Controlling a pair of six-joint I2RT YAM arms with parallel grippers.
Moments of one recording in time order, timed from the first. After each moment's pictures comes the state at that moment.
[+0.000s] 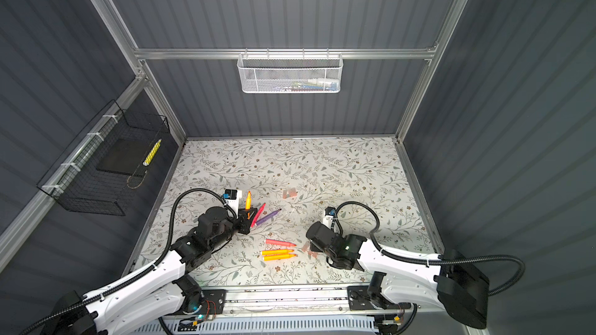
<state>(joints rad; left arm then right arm) -0.70 0.89 0.39 0.07 -0.04 -0.46 1.03 1.08 0.48 -0.38 0.38 1.03</state>
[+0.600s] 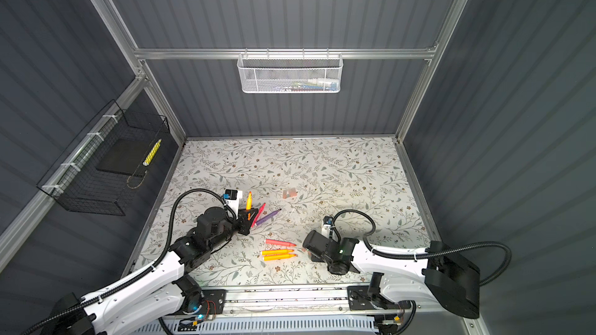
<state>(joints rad) -0.70 0.87 0.39 0.06 -0.01 -0.46 1.10 1.18 0.47 -0.43 0.33 1.08</state>
